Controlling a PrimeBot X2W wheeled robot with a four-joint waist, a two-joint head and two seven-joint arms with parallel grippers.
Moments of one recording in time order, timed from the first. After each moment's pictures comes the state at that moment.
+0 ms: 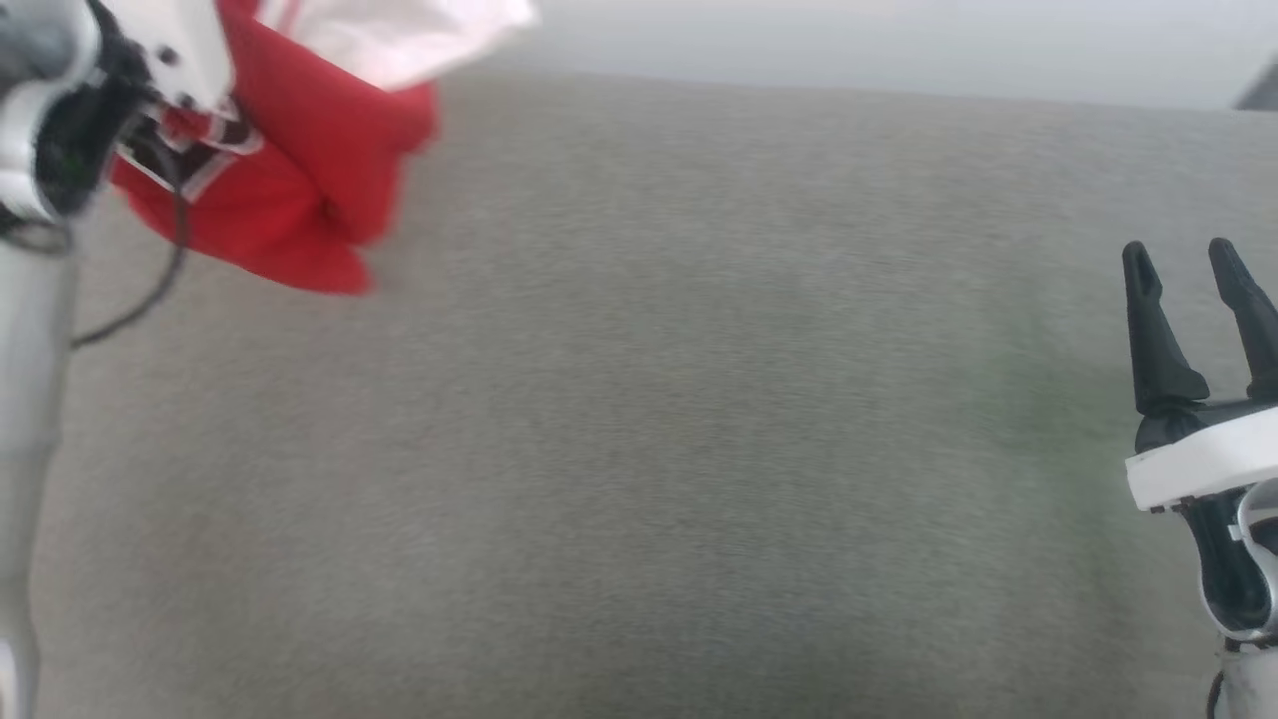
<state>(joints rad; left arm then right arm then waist) -1.06 0.51 -0.28 0.24 -0.58 0.05 0.59 -0.25 -0.26 -0.08 0.02 0.45 0.13 -0.03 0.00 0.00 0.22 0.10</state>
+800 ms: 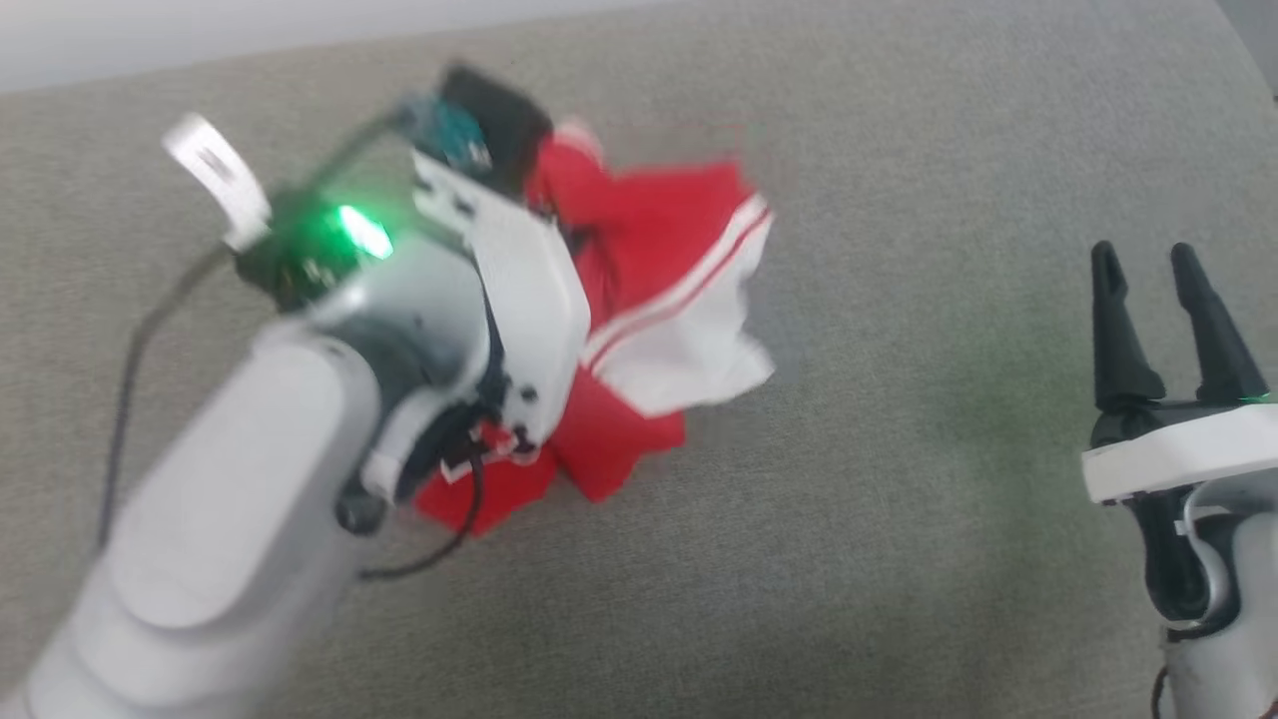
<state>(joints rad) -0.78 0.40 -0.55 -0.13 -0.59 0.16 0.84 -0.29 -0.21 -0.06 0.14 0.46 0.13 -0.15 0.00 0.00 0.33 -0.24</state>
